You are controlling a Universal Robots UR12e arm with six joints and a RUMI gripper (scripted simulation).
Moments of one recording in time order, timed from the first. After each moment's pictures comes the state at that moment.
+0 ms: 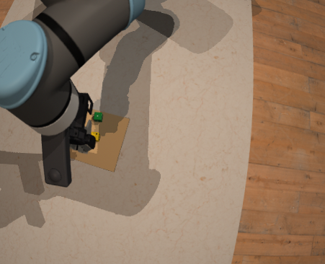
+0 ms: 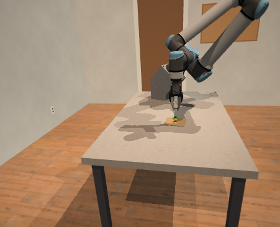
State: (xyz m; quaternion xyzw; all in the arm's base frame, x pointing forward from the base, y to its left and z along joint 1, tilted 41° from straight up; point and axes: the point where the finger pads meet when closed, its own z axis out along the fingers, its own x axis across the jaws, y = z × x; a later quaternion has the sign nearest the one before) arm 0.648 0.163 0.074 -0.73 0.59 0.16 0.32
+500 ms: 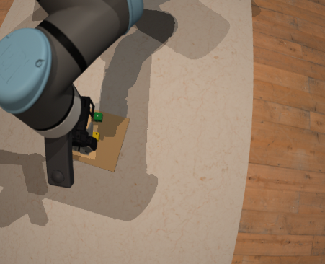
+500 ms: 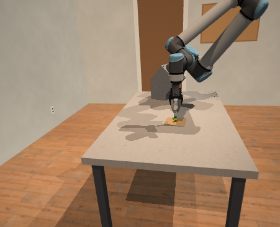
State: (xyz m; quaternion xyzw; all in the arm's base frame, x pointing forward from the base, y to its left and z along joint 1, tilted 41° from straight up) arm 0.650 0.174 0.062 -0.73 0.59 0.16 0.32
